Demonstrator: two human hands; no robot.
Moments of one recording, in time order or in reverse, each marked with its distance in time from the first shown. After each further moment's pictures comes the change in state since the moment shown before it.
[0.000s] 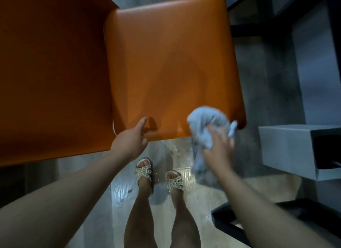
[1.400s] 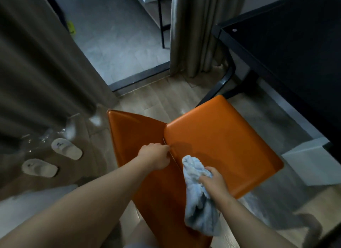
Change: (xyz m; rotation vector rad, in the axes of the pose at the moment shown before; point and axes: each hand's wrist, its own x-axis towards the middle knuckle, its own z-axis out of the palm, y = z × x) left_hand 0.036 -0.059 -0.368 0.622 -0.116 0.434; right_hand -0.050 -0.345 -0.052 1.035 -0.042 0.371
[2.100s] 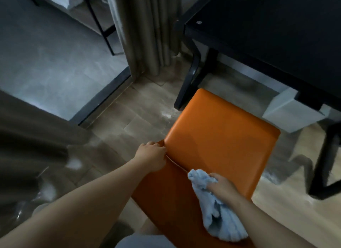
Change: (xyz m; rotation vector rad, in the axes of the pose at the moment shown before) left_hand 0.110 -0.093 -0.074 0.367 -0.050 0.443; right_hand 0.026 -0.048 0.077 -0.099 0.089 0.232
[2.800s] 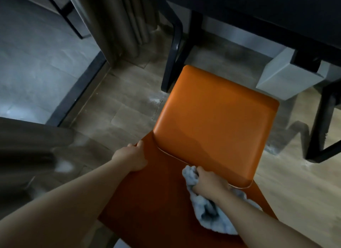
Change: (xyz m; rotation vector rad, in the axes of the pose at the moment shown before) left_hand 0.050 -0.026 0.032 -0.054 -0.307 -0.253; right_hand 0.044 -0.007 0.033 -0.510 -0.102 0.143
